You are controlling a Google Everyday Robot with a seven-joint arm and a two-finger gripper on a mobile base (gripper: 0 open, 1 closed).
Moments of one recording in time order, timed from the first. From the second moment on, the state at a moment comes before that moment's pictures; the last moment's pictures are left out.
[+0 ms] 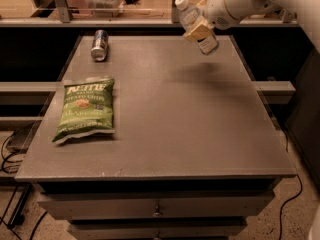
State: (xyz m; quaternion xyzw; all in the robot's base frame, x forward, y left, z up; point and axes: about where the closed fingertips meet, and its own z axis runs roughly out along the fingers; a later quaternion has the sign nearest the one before) arm 0.745 -0.094 0.974 -0.59 0.66 -0.02 0.46
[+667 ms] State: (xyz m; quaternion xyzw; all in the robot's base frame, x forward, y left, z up) arm 0.725 -0.098 0.927 -0.67 0.65 -0.08 0.35
